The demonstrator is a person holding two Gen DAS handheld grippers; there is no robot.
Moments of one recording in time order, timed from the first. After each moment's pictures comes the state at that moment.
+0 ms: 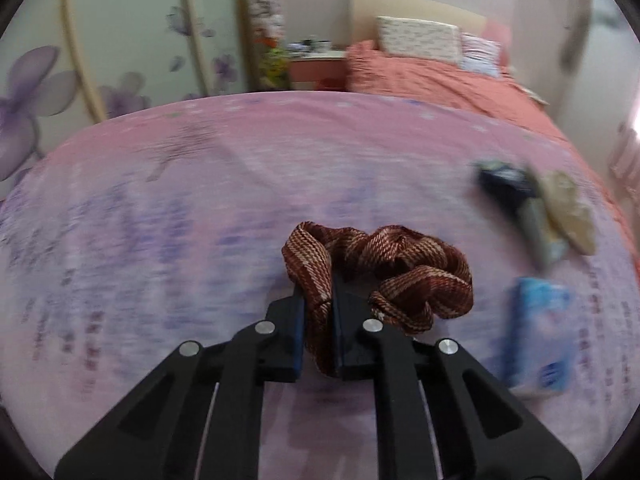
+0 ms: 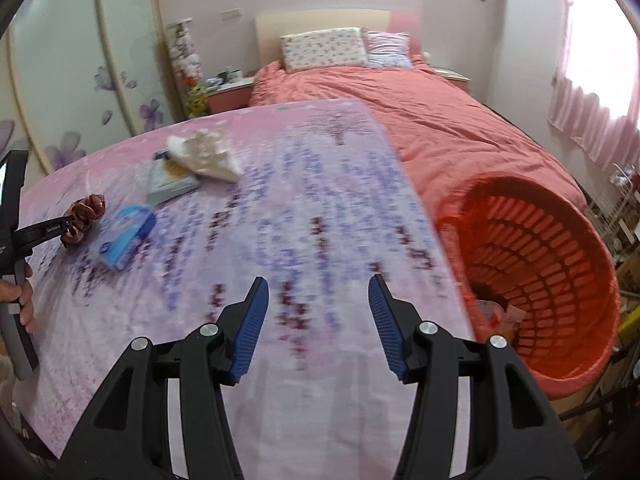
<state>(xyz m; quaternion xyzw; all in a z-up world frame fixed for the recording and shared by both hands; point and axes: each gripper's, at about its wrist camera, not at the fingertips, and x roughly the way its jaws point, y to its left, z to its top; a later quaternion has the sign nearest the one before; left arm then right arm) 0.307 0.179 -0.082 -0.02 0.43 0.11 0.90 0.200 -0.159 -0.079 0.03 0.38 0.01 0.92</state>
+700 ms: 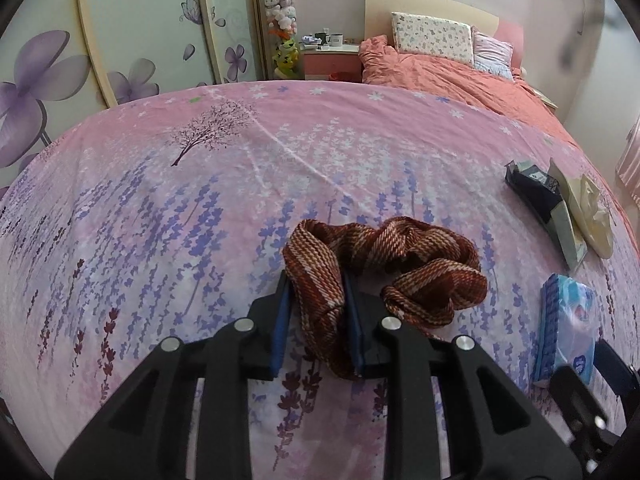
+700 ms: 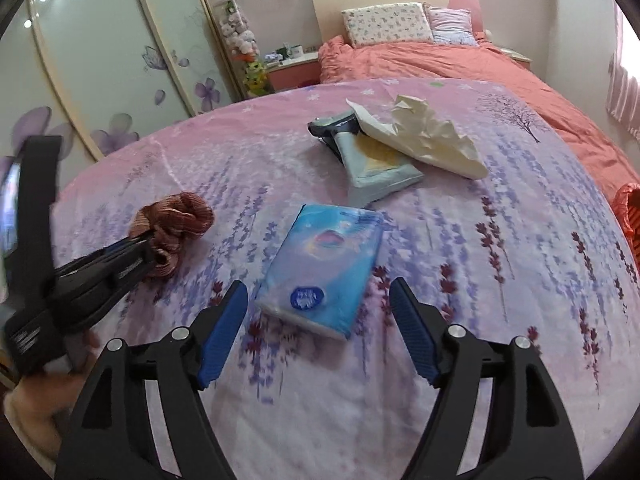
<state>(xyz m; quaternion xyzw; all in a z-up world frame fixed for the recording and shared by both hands) 0.306 0.198 -0.087 -0.04 0.44 0.10 0.89 0.262 0.004 -0.097 0.06 0.42 0.09 0.90</state>
